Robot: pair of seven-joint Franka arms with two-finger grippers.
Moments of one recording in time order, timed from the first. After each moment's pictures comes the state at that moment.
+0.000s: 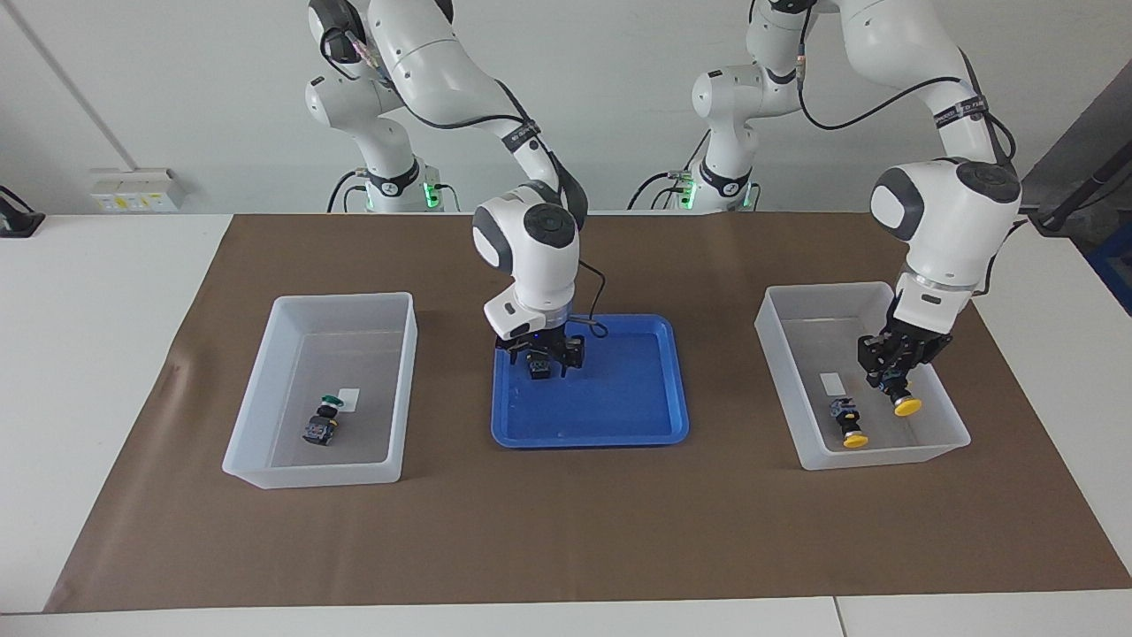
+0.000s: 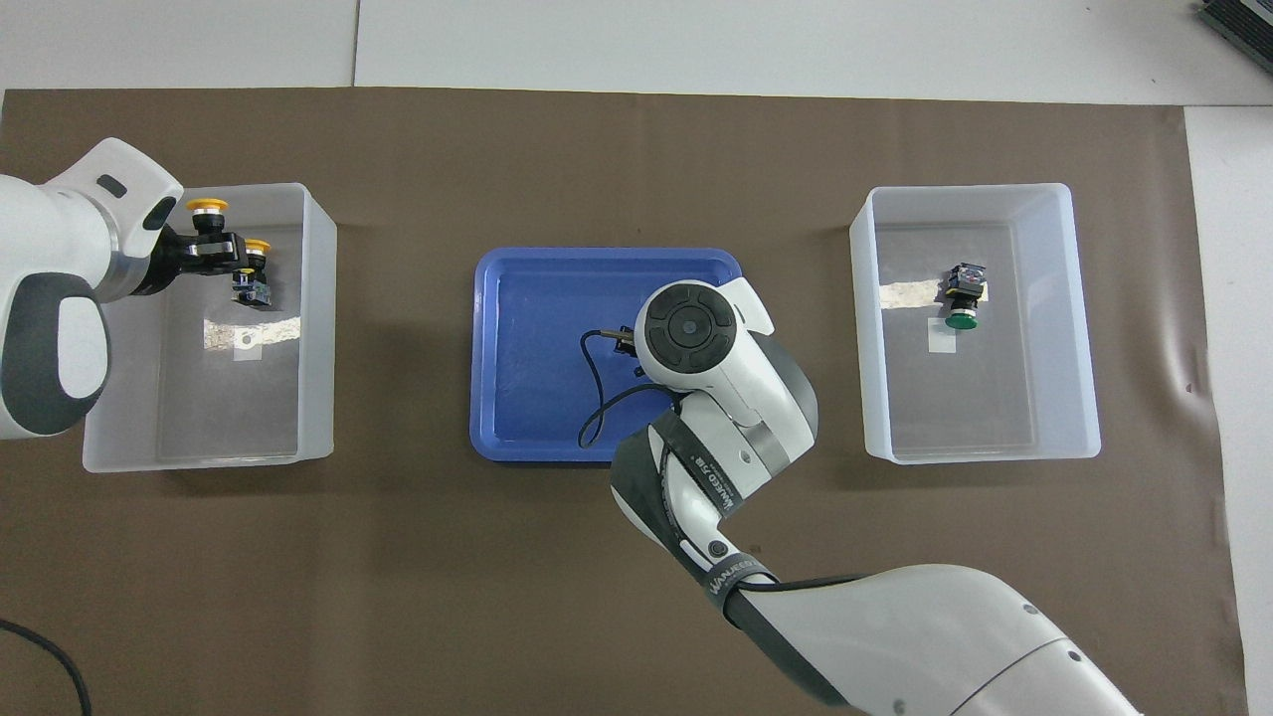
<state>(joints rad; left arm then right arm) 0.08 0.21 -0.01 -1.93 0.01 2.41 -0.01 0.57 0.46 -0.01 -1.73 -0.11 2.20 0.91</state>
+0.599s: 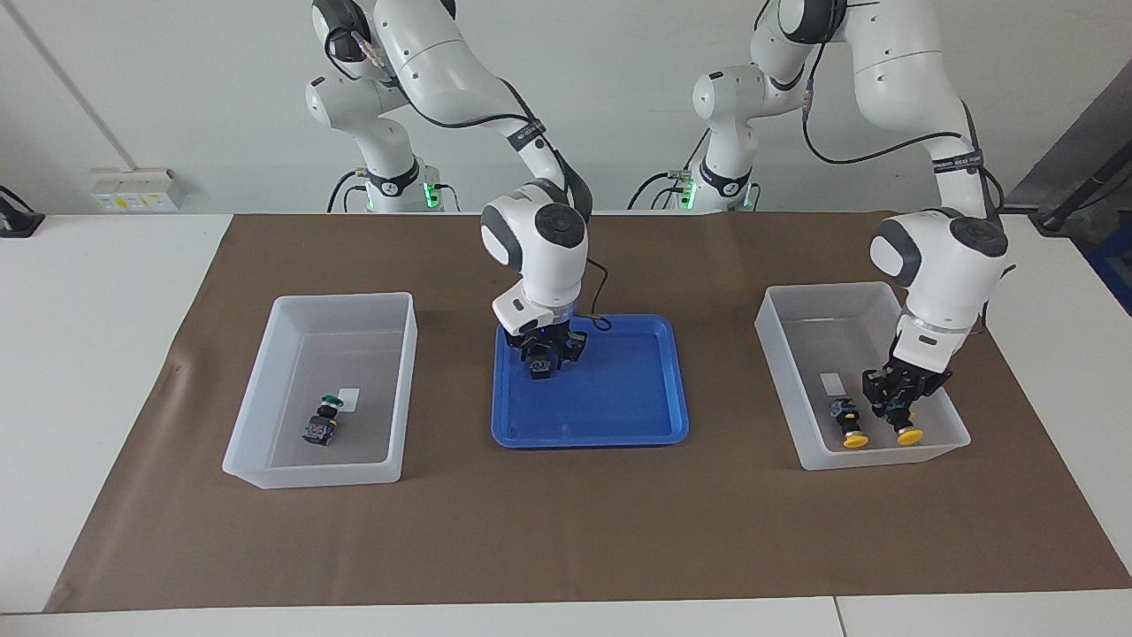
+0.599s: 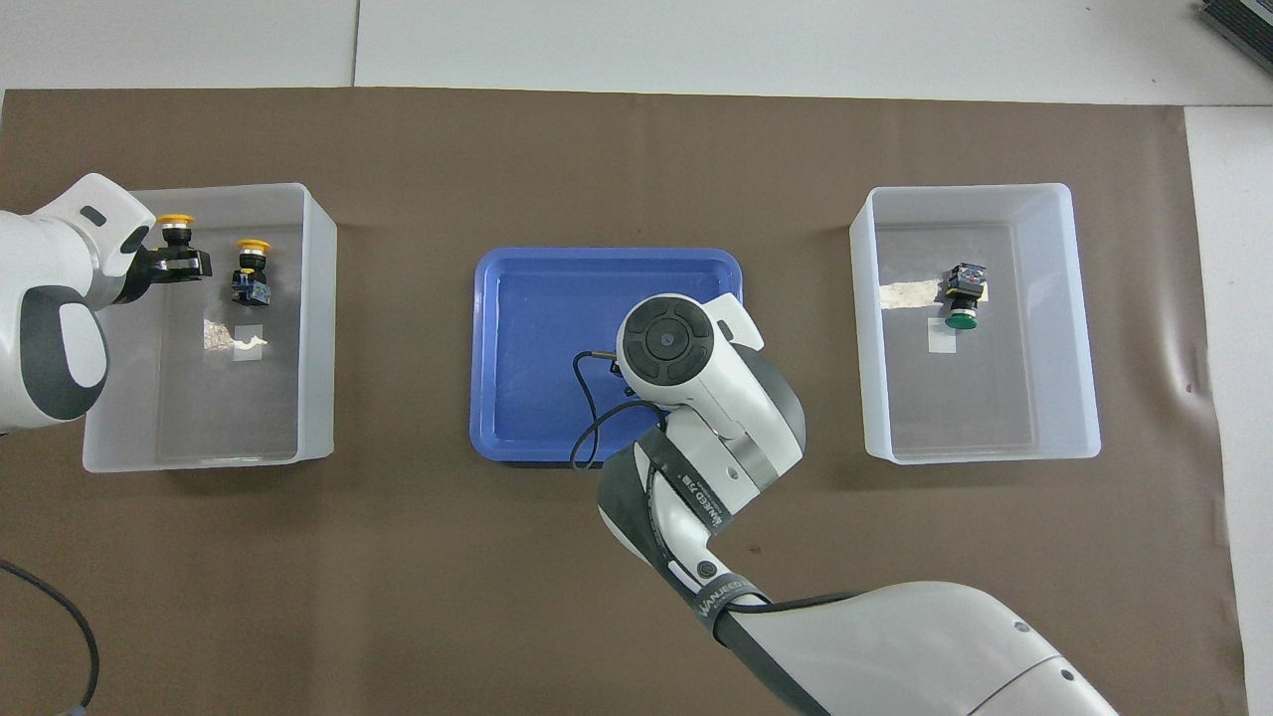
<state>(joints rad) 0.12 0.35 -0.02 -1.95 0.01 2.56 0.07 0.59 0.46 -0.01 -1.76 -0.12 2.20 0.91</state>
